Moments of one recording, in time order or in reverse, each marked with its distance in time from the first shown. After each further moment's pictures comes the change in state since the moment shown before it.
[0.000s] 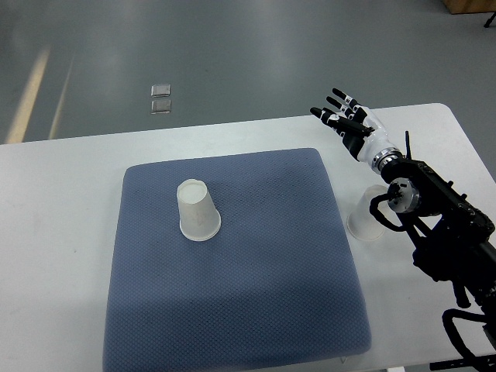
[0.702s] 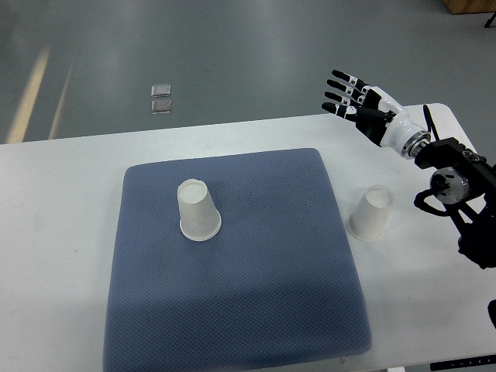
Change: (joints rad) left arm 0.000 0.000 0.000 0.000 0.000 0.000 0.000; right arm 0.015 -0.252 -0.122 0.089 -0.006 0.334 0.003
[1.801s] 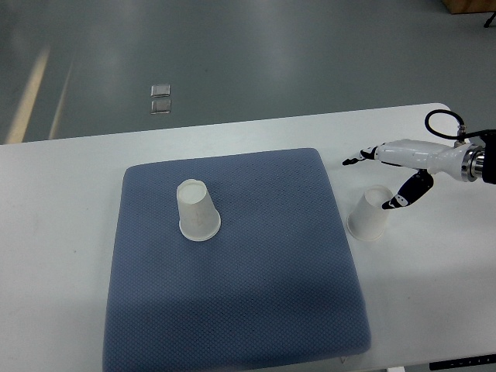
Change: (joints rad) left arm 0.000 0.000 0.000 0.000 0.000 0.000 0.000; right arm 0.167 -0.583 -0.705 0.469 -0.862 -0.176 0.212
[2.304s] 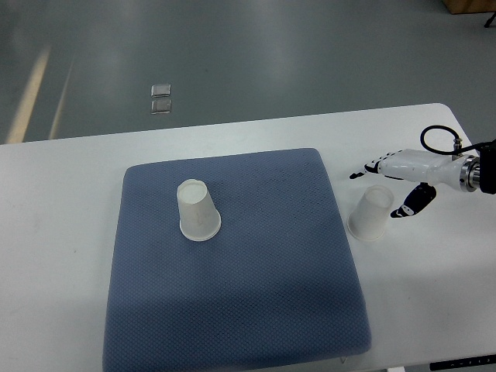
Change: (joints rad) left arm 0.000 0.000 0.000 0.000 0.000 0.000 0.000; right arm -0.009 0.028 -0.044 -0.066 -0.113 -0.045 0.001
